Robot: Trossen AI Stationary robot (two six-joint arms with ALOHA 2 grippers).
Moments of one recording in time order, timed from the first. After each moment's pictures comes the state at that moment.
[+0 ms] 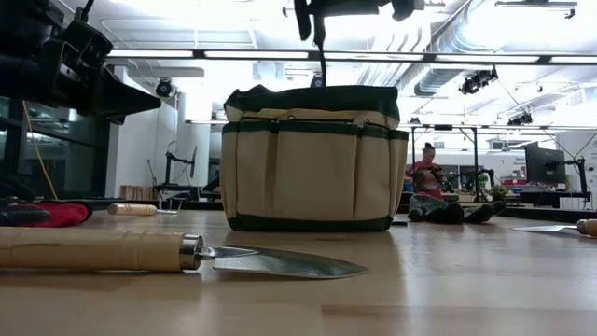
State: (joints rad) left arm 0.11 0.10 0.02 0.00 -0.07 0.02; right arm 0.34 1.57 1.05 0.31 0.99 0.03
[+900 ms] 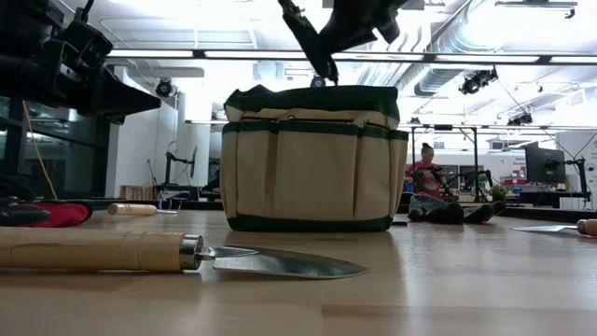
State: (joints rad) left arm 0.11 0.10 0.02 0.00 -0.07 0.02; right arm 0.22 1.57 1.23 -0.33 0.66 0.24
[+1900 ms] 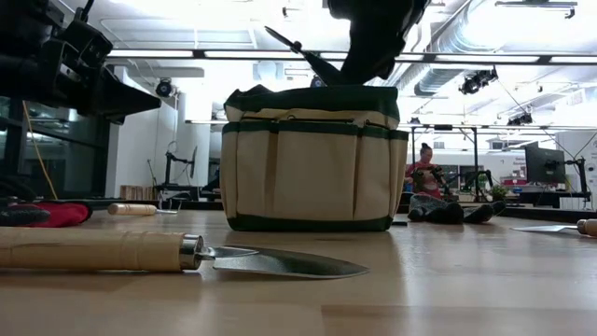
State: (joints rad) left arm 0.11 0.10 0.02 0.00 -0.07 0.02; right arm 0.04 1.57 1.27 -0.60 0.15 0.18
